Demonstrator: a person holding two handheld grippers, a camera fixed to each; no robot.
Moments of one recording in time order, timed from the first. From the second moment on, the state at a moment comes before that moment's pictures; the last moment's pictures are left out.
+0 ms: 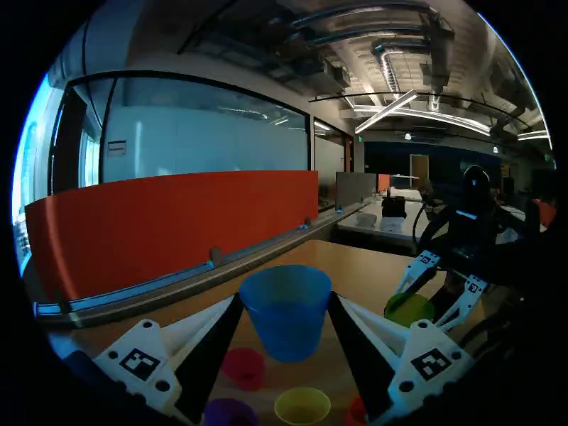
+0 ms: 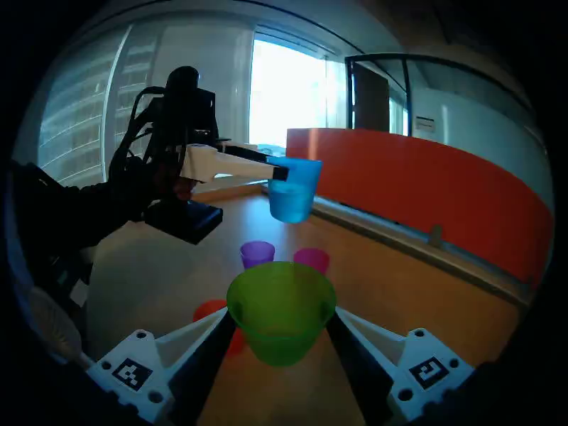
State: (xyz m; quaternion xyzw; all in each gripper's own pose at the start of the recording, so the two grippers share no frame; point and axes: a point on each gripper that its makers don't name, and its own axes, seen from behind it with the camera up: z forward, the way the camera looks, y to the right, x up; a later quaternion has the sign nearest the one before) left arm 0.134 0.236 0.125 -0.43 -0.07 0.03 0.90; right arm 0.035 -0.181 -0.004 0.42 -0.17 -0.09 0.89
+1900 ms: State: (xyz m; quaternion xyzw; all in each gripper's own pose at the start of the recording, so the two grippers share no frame) left arm 0.172 0.194 0.101 -0.41 -0.01 0.07 0.91; right arm 0.090 -0.238 0.024 0.44 -0.07 -0.04 0.89
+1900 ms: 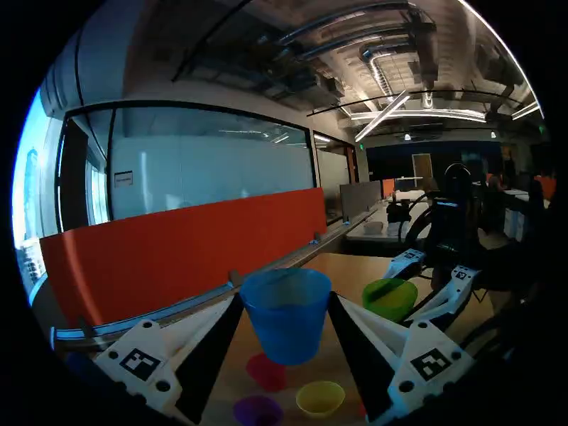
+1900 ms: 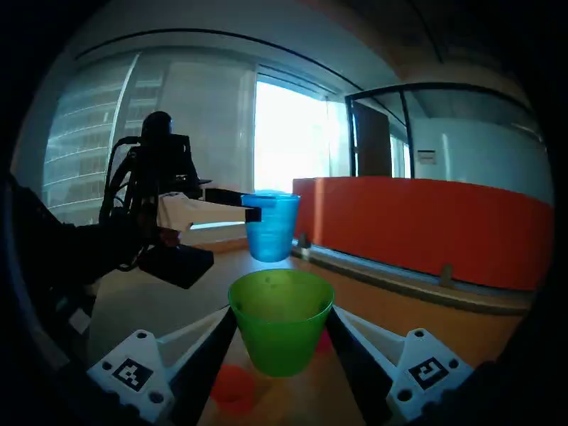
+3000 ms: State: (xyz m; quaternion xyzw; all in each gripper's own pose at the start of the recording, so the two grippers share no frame) left arm 0.204 0.188 0.081 -0.38 0.08 0.21 0.90; right arm 0.086 -0.274 0.033 0.50 -0.08 -0.07 0.86
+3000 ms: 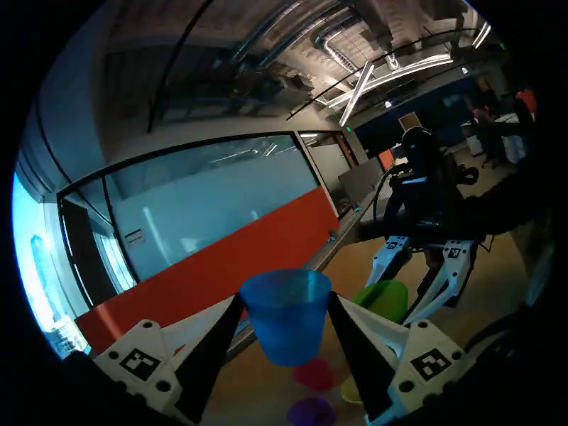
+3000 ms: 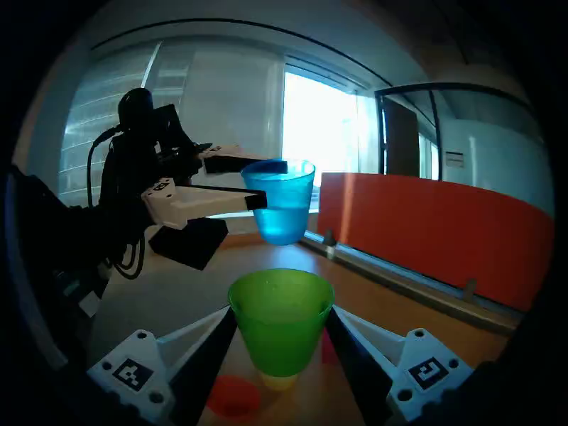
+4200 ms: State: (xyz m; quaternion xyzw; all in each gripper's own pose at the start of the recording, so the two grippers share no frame) left arm 0.230 0.194 0.067 -0.33 0.18 0.36 0.85; right arm 0.084 -0.286 0.025 0.52 -0.08 -0.07 0.85
